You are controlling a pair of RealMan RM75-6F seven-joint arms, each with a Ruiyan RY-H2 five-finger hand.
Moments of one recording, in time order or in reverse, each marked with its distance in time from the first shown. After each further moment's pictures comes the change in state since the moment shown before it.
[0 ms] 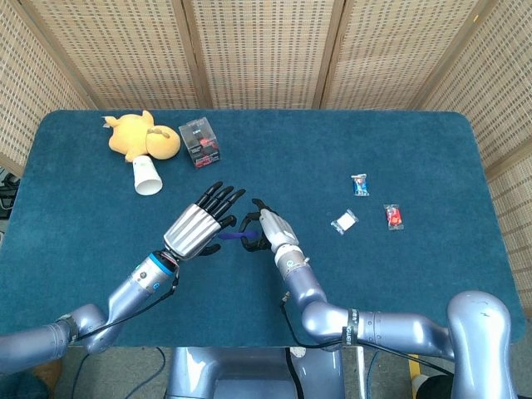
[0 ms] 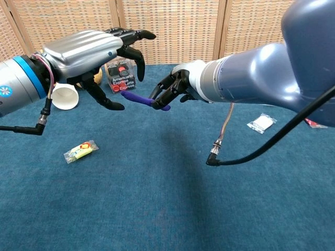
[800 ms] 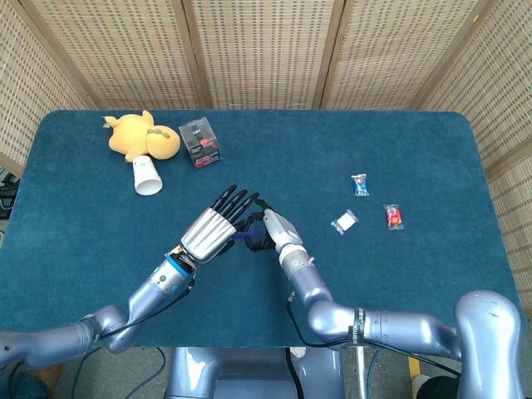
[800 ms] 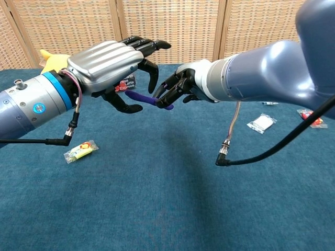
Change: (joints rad) left arm -0.047 -0.126 0.013 0.104 -0.031 0.026 0.098; right arm -0.009 0.038 -0.018 -0.021 -0.001 -0.028 0.045
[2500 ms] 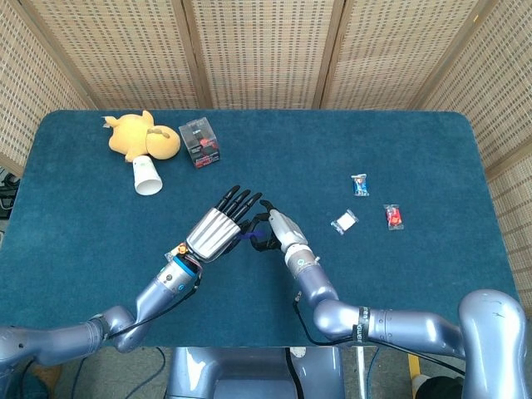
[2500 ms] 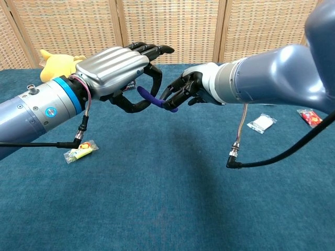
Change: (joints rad) left arm -0.030 -0.046 0.019 0.037 -0.056 0.012 -0.019; right arm 0.000 0.030 -0.046 0.010 -0.010 -0.030 0.058
